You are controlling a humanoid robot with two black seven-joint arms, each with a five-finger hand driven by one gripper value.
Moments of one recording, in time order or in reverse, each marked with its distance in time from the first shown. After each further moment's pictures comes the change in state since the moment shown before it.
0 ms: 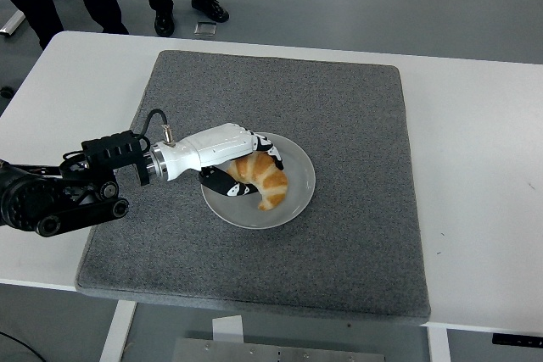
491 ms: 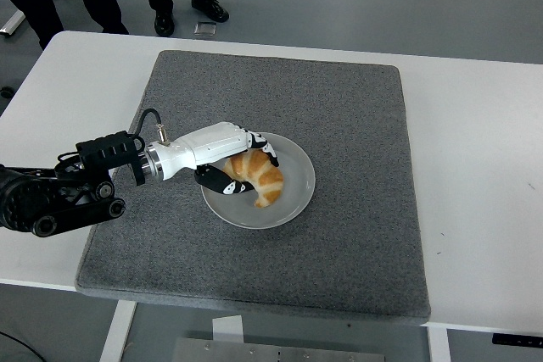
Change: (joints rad) left arm 0.014 0.011 -0.022 0.000 -0.027 0.002 0.001; right arm 0.000 0.000 0.000 0.000 0.000 0.000 0.000
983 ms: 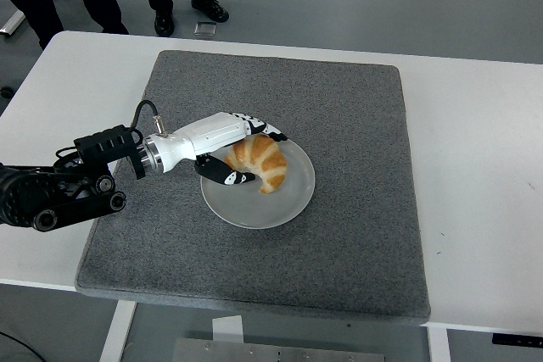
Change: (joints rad) left arm 0.001 0.003 -0.019 0.000 -0.039 -0.001 0.001; right arm 0.000 0.000 0.000 0.000 0.000 0.000 0.000
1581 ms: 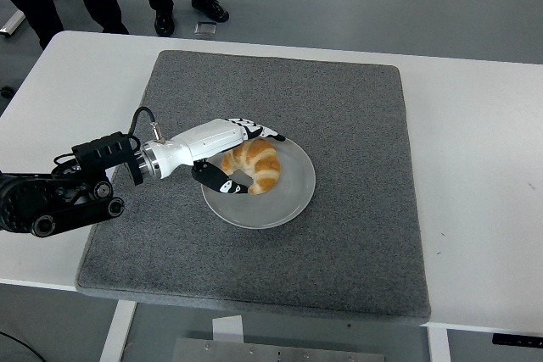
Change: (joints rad) left arm 0.027 0.002 -0.016 -0.002 -0.013 -0.001 0.000; right arm 0.000 0.000 0.000 0.000 0.000 0.000 0.000
